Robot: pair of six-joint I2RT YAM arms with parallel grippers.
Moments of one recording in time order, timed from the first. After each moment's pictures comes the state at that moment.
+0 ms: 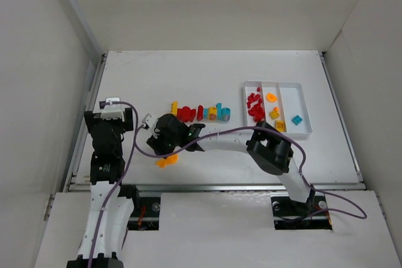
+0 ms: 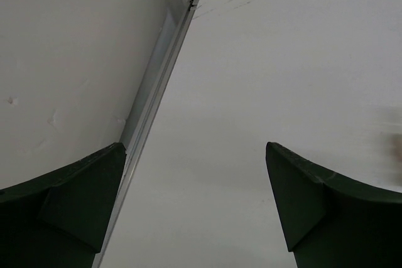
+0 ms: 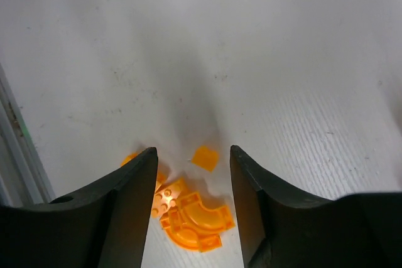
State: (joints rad) left arm 0.05 0.53 0.44 -0.04 -0.22 0.21; right arm 1.13 2.15 1.60 -0.14 -0.09 0.06
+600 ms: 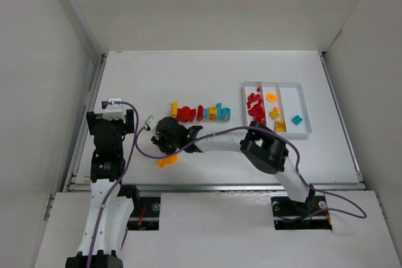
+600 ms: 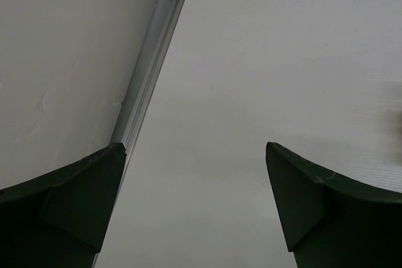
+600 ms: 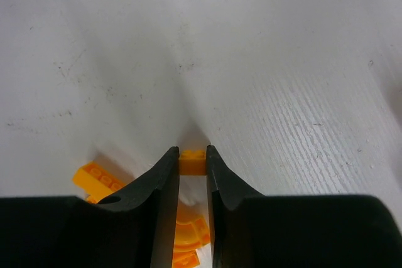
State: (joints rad) left arm 0.05 0.54 0.44 -0.10 -0.22 0.21; right arm 1.13 2.22 1.60 -0.13 -0.01 0.06
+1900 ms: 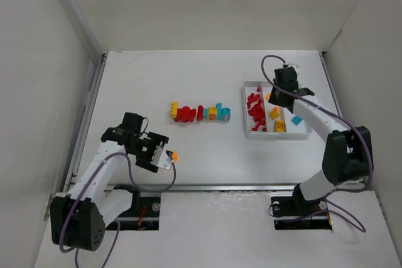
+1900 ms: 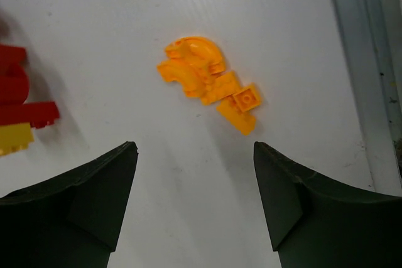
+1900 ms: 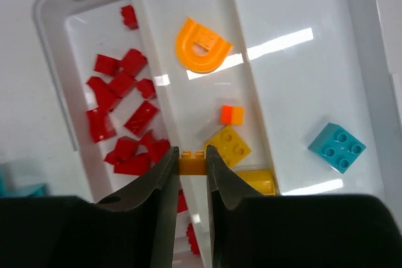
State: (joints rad) left arm -0.17 0.99 0.67 -0.99 0.55 1.75; right arm 0.23 1.53 1.12 -0.37 0.28 0.41
